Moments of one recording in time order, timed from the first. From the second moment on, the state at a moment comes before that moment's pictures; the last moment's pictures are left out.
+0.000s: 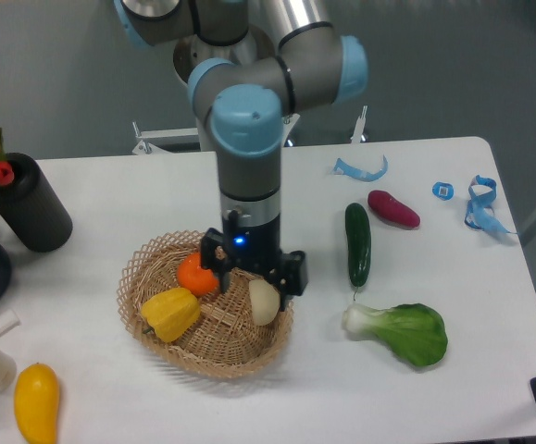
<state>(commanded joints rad) 2.28 -1.86 -1.71 -0.83 1.47 0.74</state>
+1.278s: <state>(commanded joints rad) 2.13 -1.96 -1.81 -0.81 1.52 0.99</state>
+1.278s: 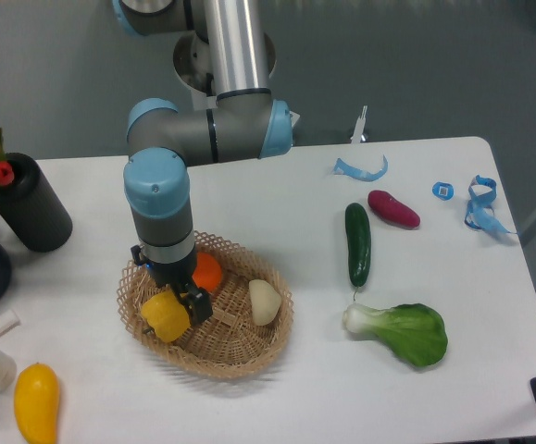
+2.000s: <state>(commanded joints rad) 2.12 -2.01 -1.81 -0.75 1.53 0.95</state>
